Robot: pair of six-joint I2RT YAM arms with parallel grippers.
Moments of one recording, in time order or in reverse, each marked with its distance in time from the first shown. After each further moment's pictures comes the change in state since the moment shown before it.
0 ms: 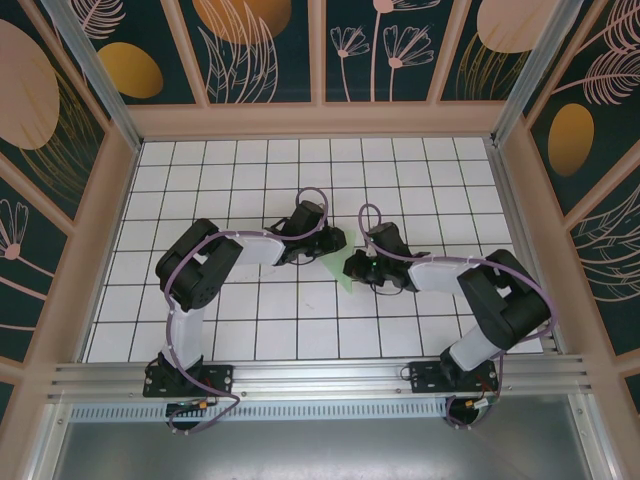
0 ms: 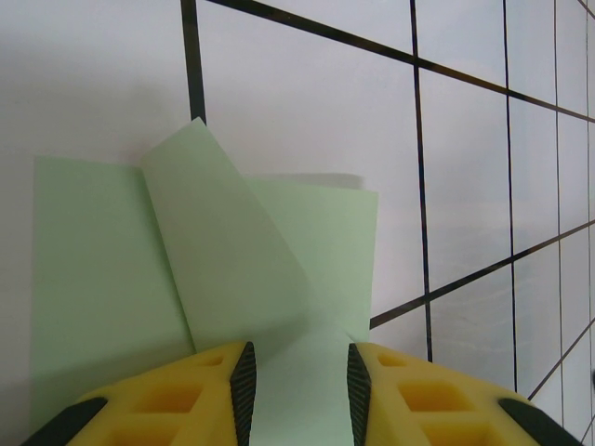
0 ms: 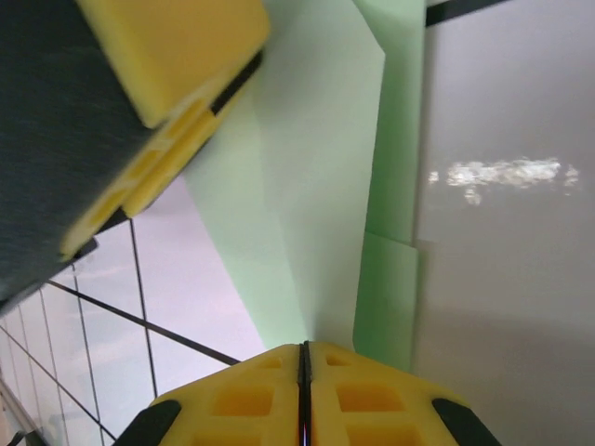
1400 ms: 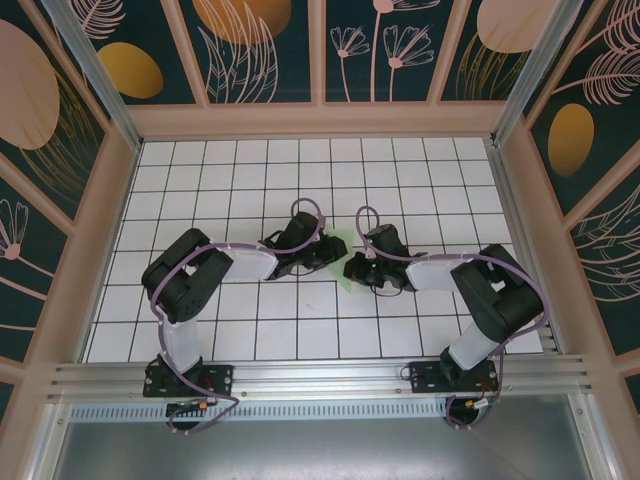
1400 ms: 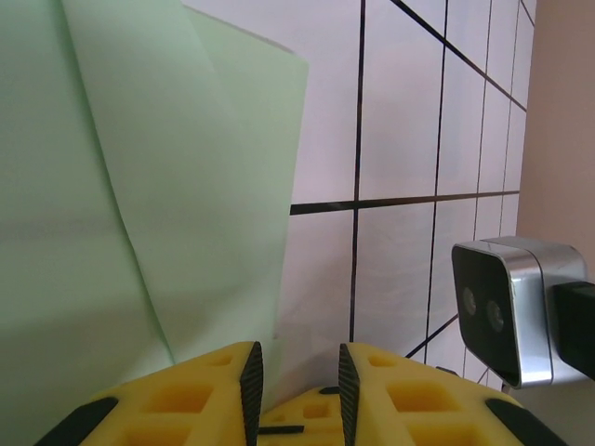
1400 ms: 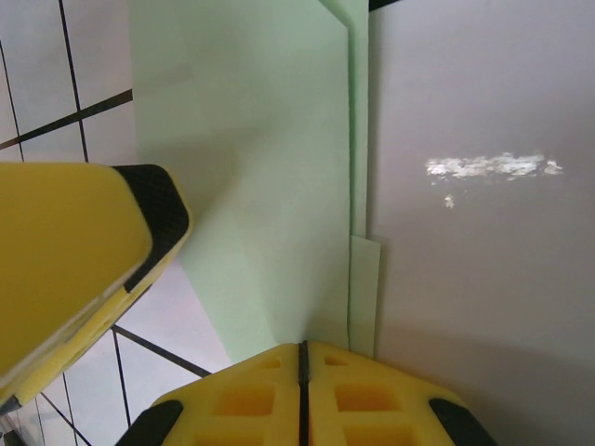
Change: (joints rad) left arm -0.055 -0.112 -0.158 0.127 0.061 -0.196; right arm -0.004 0.049 -0.002 0.024 -0.008 -0.026
